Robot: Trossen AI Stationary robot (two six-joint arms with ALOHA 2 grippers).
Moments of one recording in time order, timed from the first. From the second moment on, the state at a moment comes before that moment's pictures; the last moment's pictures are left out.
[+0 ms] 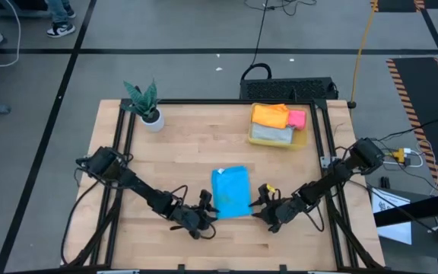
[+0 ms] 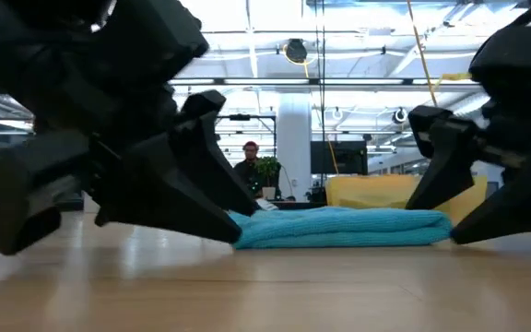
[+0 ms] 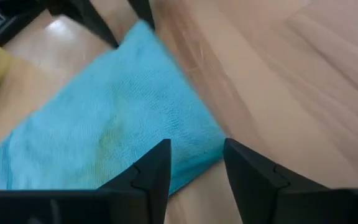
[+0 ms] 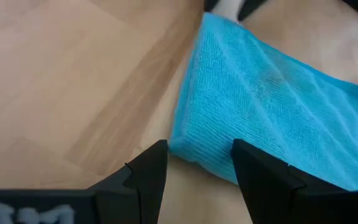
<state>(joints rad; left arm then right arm) -0.52 1.97 0.87 0.42 -0.41 0.23 0.61 1.72 0.46 0.58 0.42 -0.14</state>
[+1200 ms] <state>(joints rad) -0.50 2.02 0.87 0.48 -0.41 0.06 0.62 1.74 0.46 0.59 0.41 -0.05</state>
